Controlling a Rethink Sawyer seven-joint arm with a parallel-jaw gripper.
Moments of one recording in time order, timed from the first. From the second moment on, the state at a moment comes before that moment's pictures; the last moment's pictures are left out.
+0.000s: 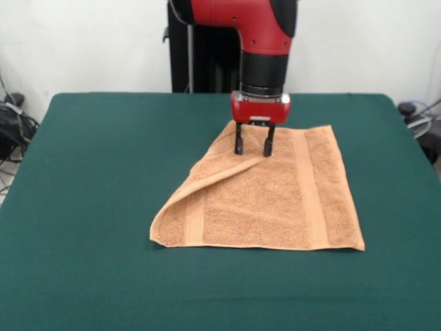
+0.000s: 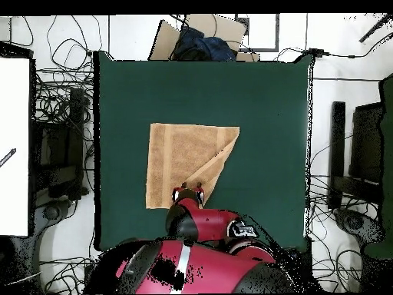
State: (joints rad) arm -0.21 -0.41 -0.05 2.01 -0.26 -0.33 1.74
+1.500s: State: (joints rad) arm -0.40 -0.49 0.02 2.09 -0.31 -0.31 1.73
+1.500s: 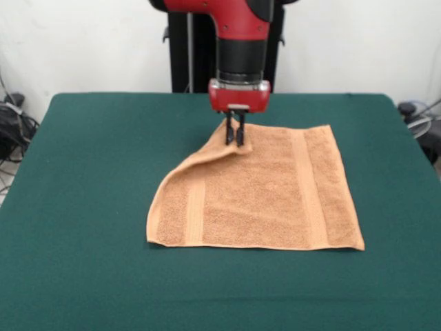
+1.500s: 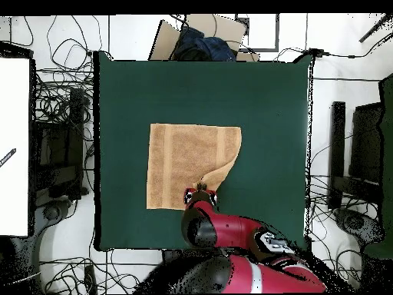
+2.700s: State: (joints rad) arm -0.65 -0.66 0.18 2.17 -0.40 -0.11 1.73
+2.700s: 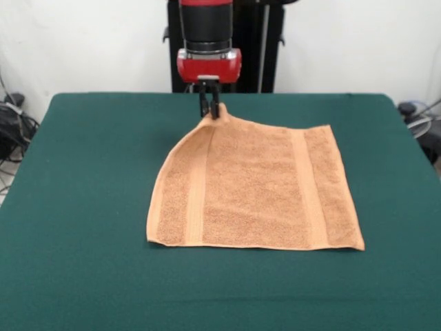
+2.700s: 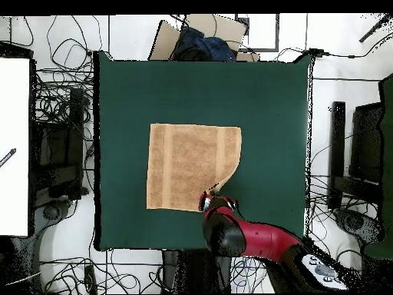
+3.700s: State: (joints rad) arm -0.84 -0.67 0.31 2.17 -0.48 0.03 1.73
